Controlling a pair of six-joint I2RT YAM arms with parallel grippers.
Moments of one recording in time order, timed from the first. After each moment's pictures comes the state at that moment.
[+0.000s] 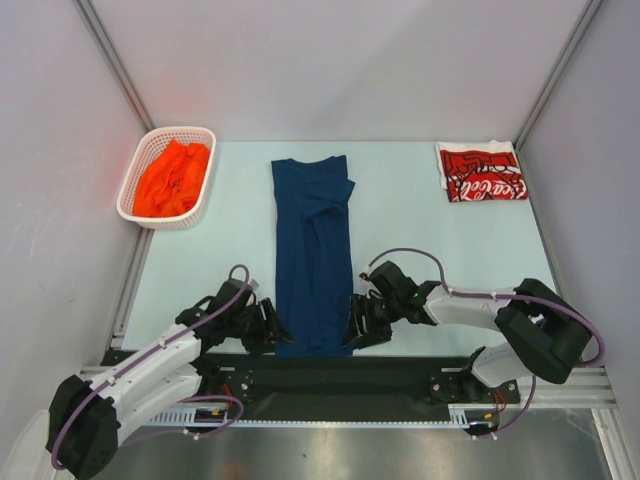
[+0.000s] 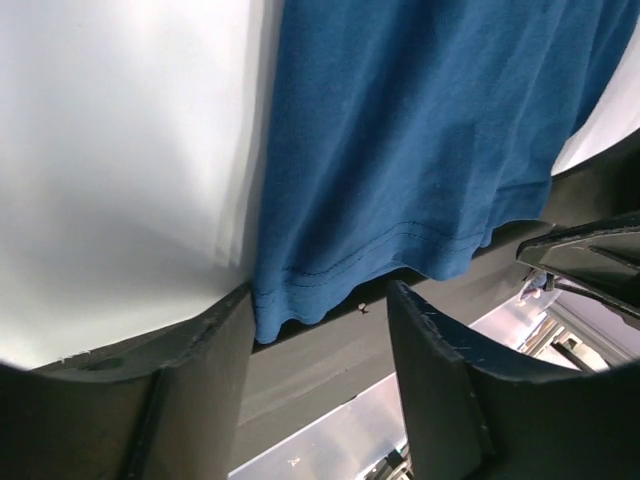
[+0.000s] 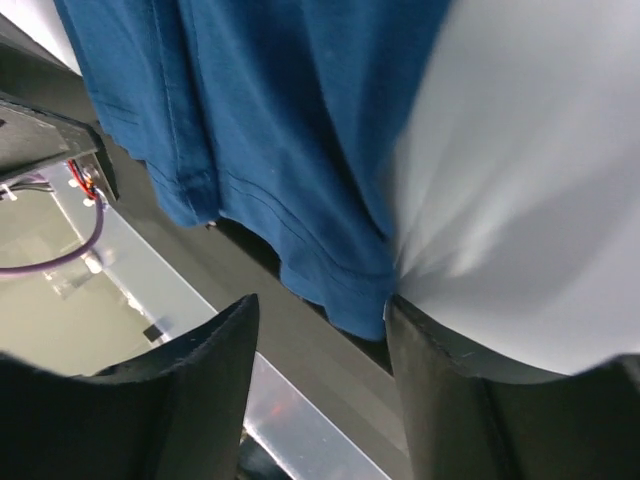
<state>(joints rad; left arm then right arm) -0.56 0.81 0.27 -0.50 0.35 -0.98 0.83 1.42 0.54 -0.13 -0.52 0.84</state>
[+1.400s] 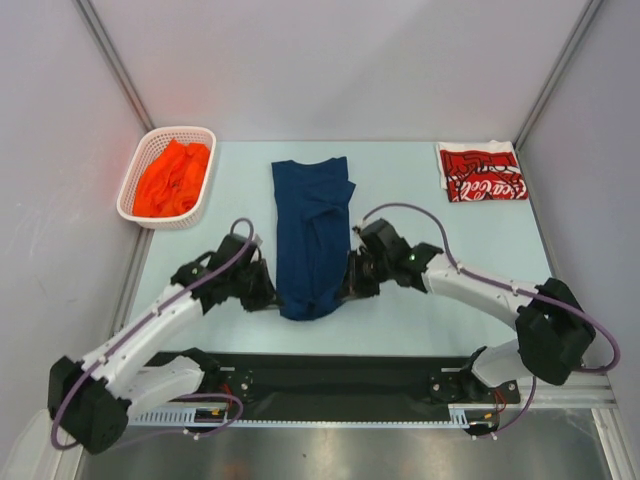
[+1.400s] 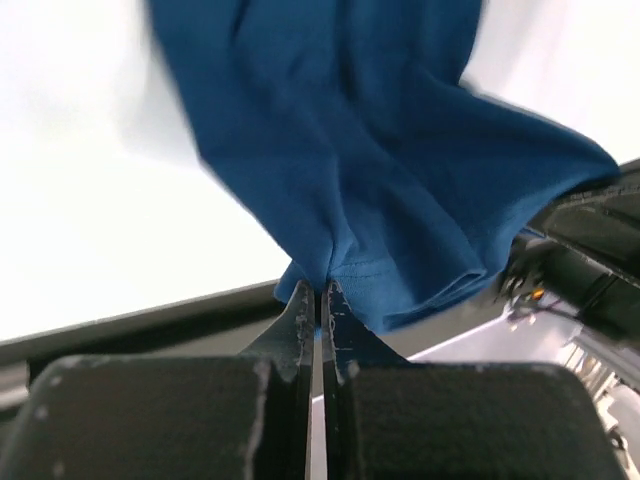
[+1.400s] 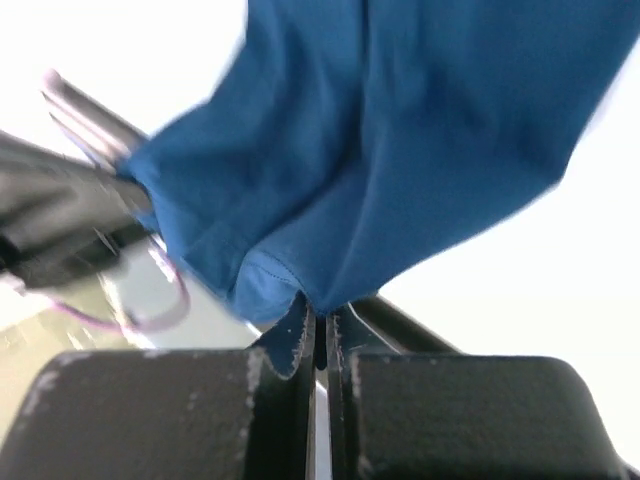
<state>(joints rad) -0.55 0.94 0.69 -0.77 0.22 -0.84 0.82 1.41 0.89 -0.37 -0.36 0.84</state>
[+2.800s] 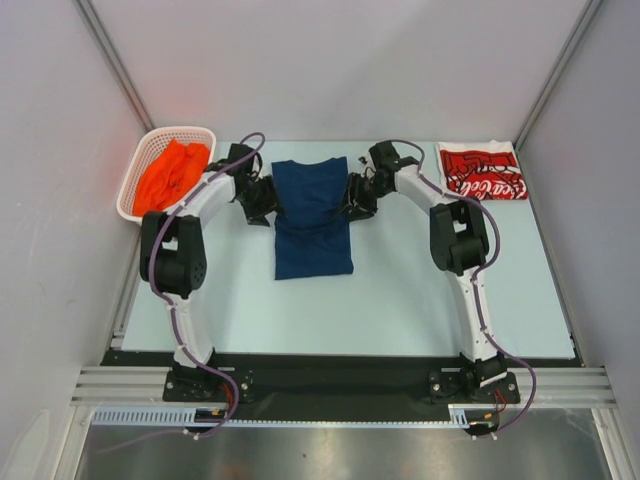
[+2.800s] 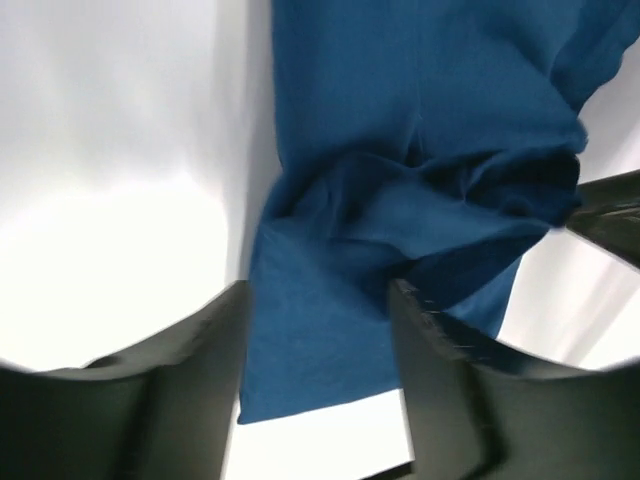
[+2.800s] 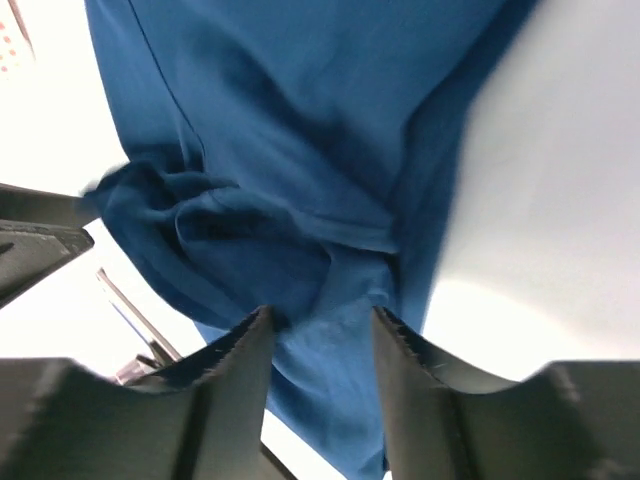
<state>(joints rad) -0.18 1.99 1.58 -0.73 0.26 -0.53 0.36 2.40 2.01 -0.70 -0.62 0.52</state>
